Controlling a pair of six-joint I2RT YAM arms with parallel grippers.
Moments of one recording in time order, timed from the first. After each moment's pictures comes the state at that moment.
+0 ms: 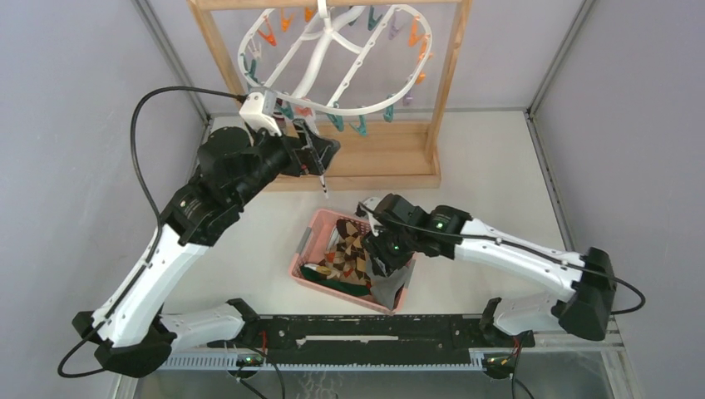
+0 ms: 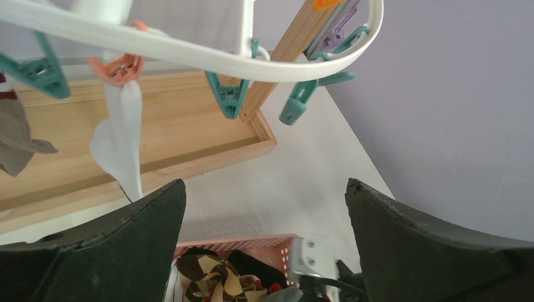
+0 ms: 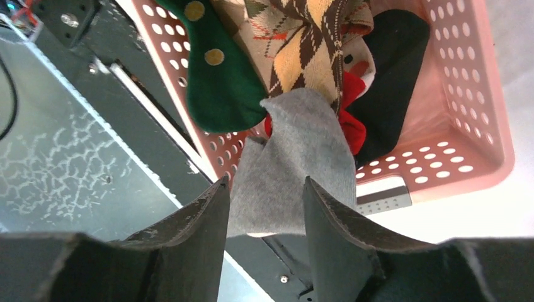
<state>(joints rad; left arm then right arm) -0.70 1.10 1.50 -0.53 -0.12 -0.45 1.03 1.26 1.13 -0.87 -0.11 0.31</state>
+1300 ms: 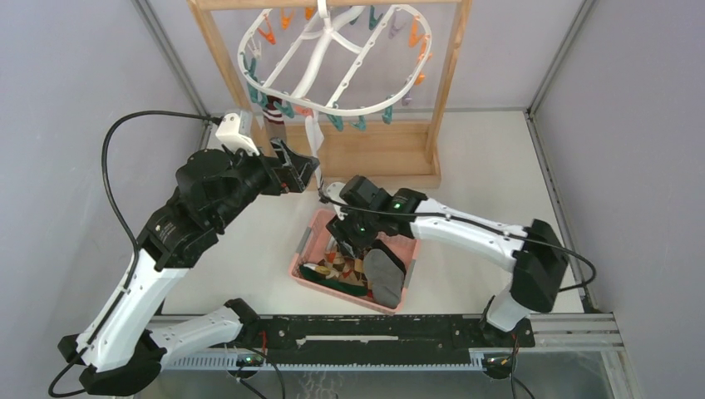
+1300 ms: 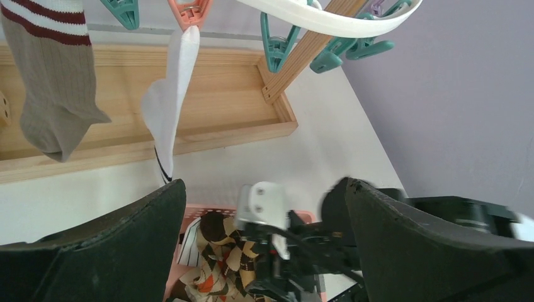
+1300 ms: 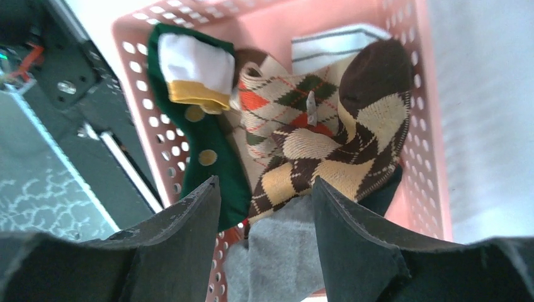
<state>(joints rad) -0.70 0.94 1.42 -0.67 -0.21 -0.50 1.00 1.56 1.34 -0.69 -0.14 0.12</state>
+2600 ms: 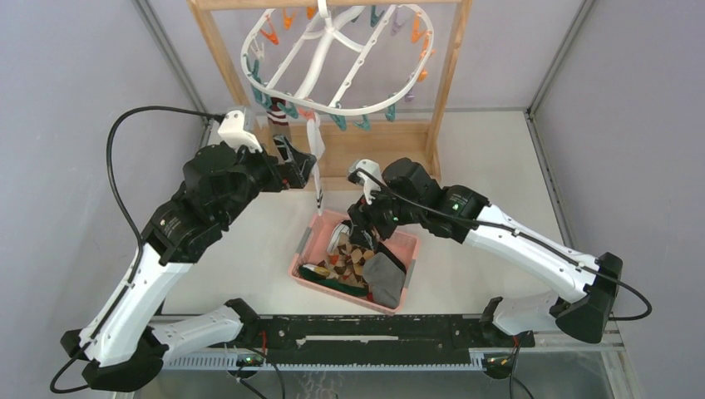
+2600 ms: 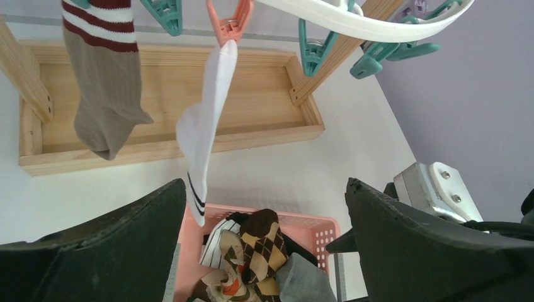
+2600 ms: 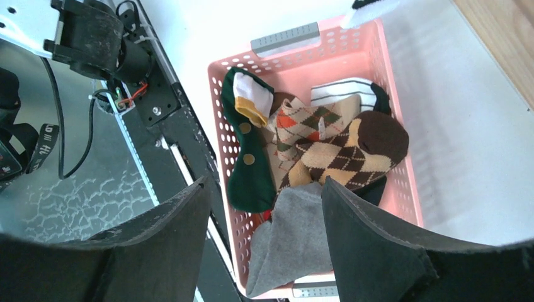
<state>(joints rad) -0.70 0.98 1.45 -0.71 -0.28 -0.47 0.94 1.30 1.32 -0.69 -0.25 0.13</state>
